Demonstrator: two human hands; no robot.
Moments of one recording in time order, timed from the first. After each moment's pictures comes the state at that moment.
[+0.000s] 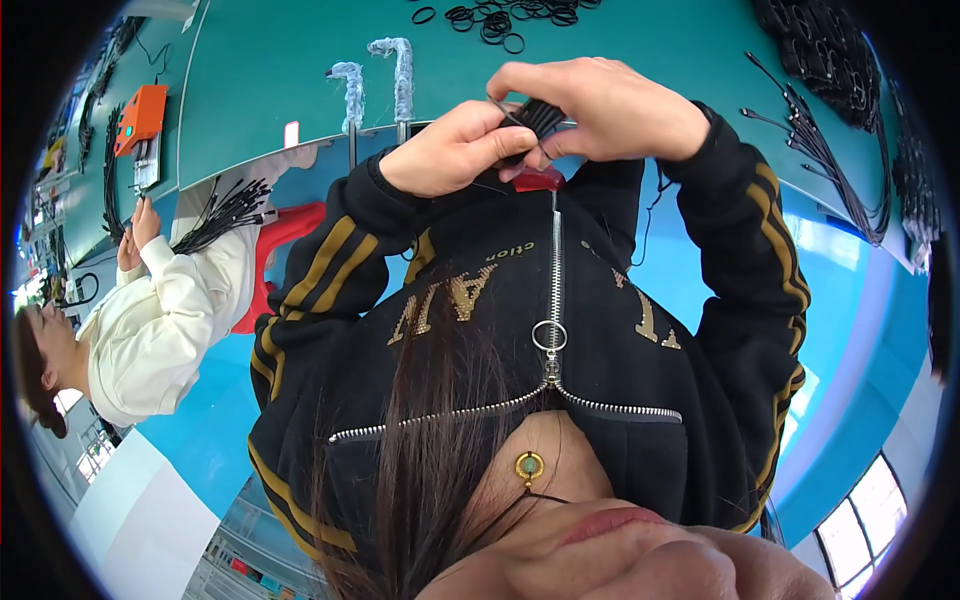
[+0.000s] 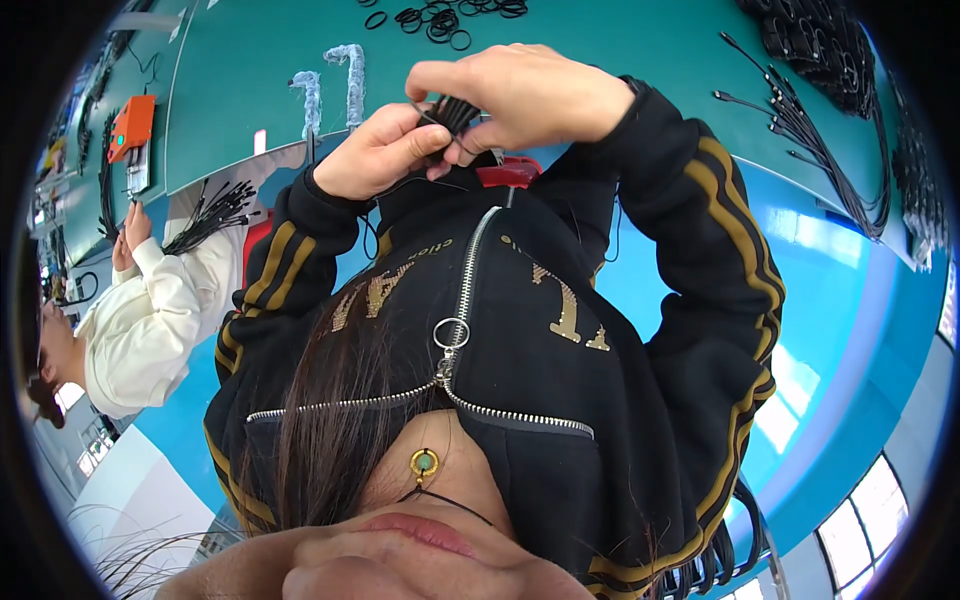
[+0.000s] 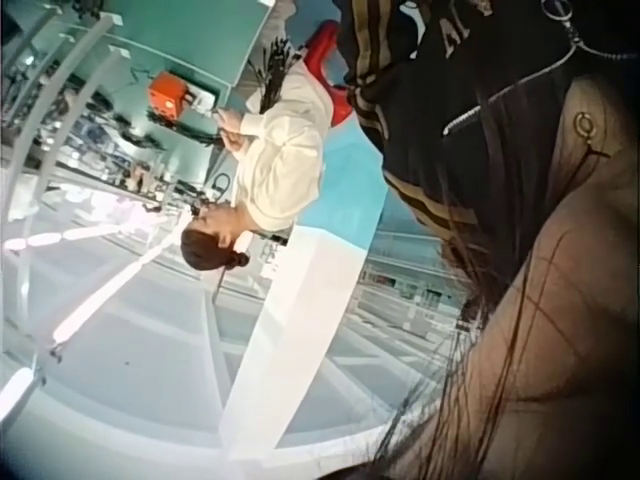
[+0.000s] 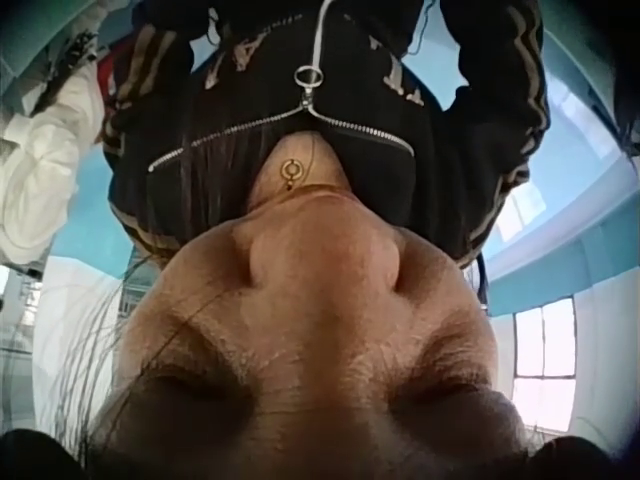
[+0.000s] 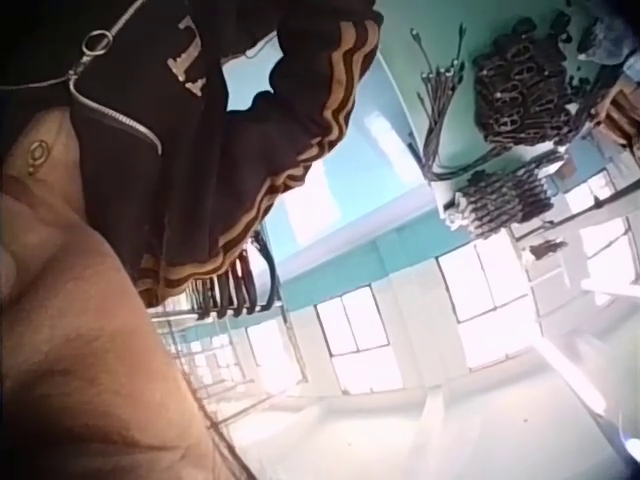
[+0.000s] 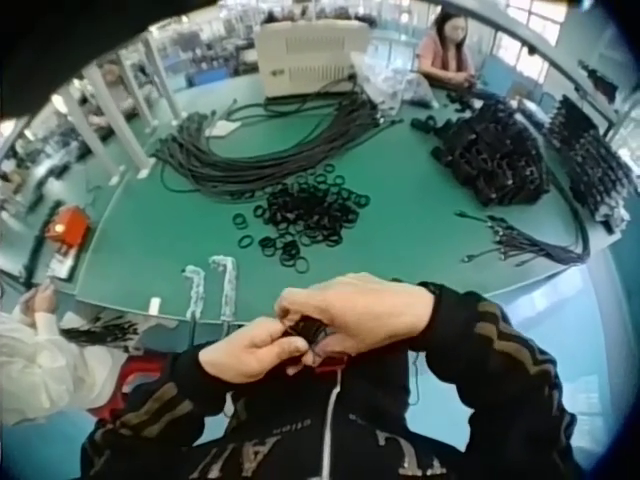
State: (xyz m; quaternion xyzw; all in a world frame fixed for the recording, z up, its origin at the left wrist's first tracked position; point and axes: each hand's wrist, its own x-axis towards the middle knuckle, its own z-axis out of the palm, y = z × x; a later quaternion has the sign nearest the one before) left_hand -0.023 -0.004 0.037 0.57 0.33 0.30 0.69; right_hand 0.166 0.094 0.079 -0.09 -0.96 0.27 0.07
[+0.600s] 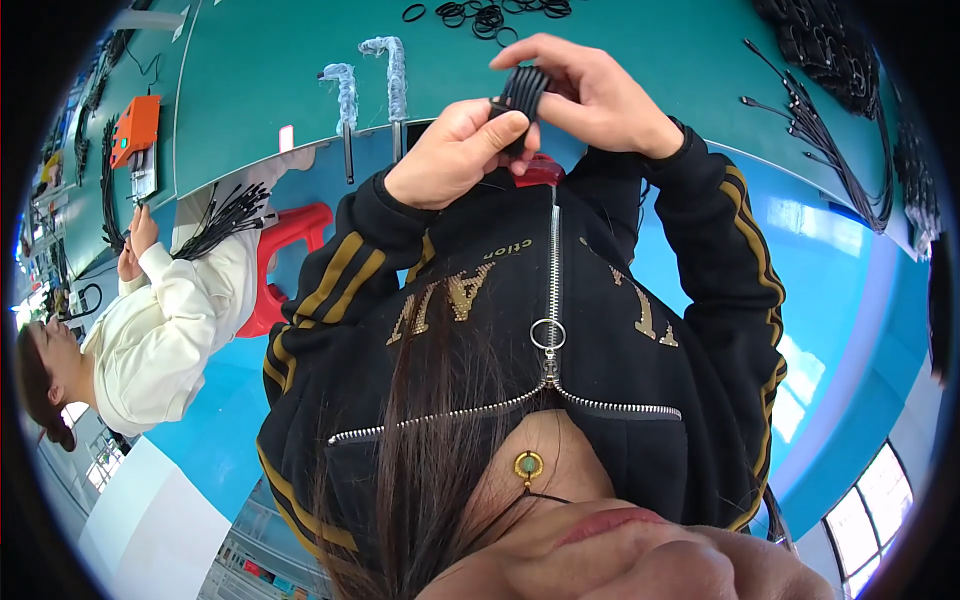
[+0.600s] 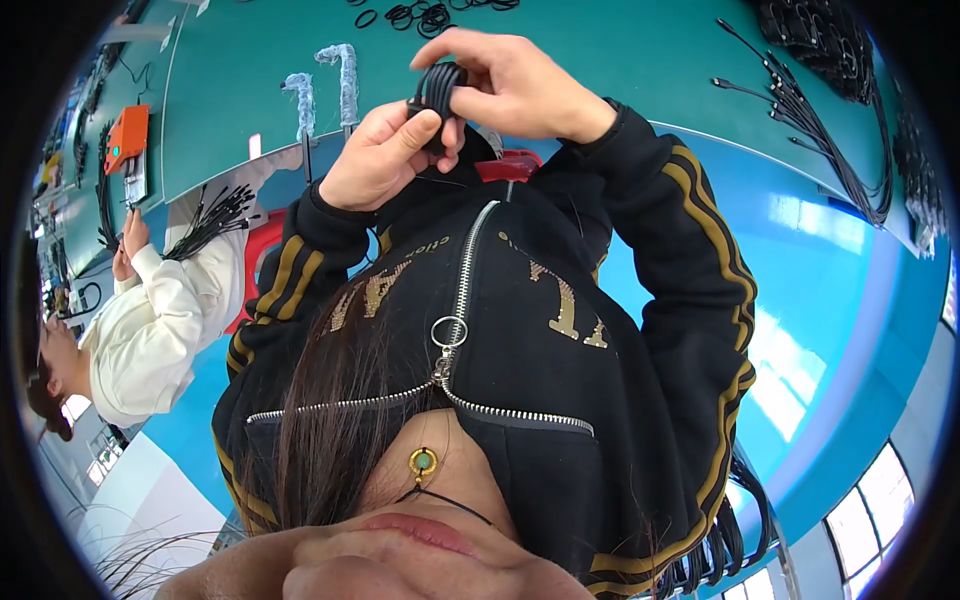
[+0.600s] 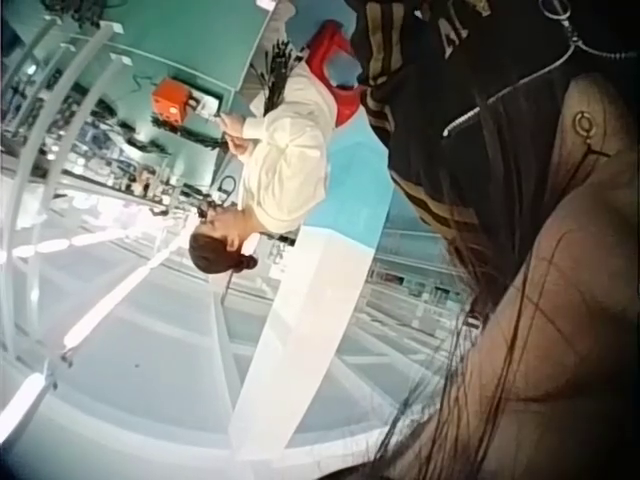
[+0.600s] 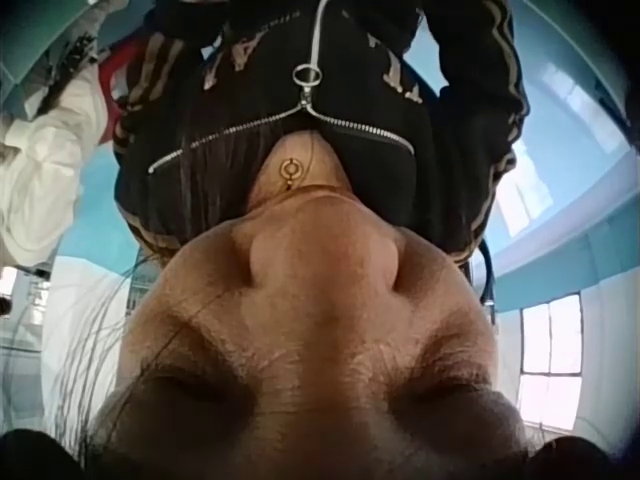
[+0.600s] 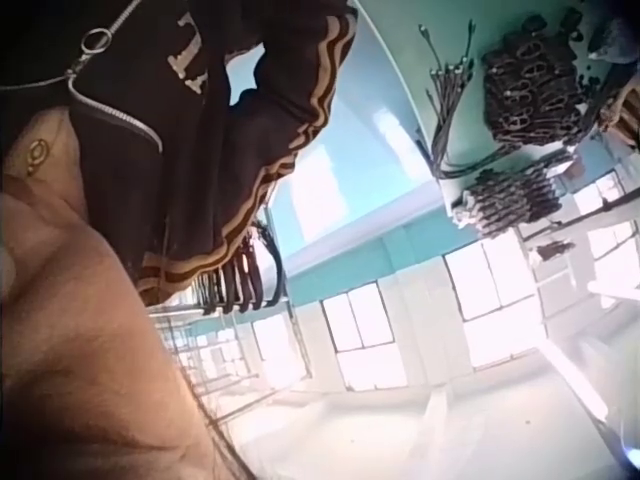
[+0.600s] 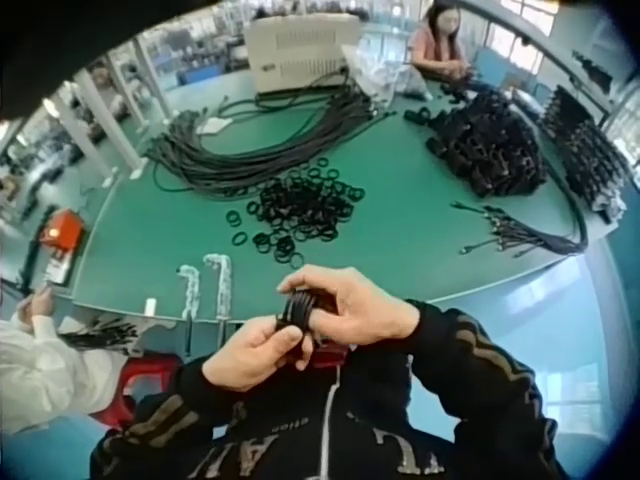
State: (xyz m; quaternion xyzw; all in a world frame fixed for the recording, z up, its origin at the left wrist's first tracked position) left_hand -0.010 -0.014 0.023 0.39 0.29 0.45 0.75; right_hand 0.173 0.093 0.036 -0.21 -0.80 0.51 0.24
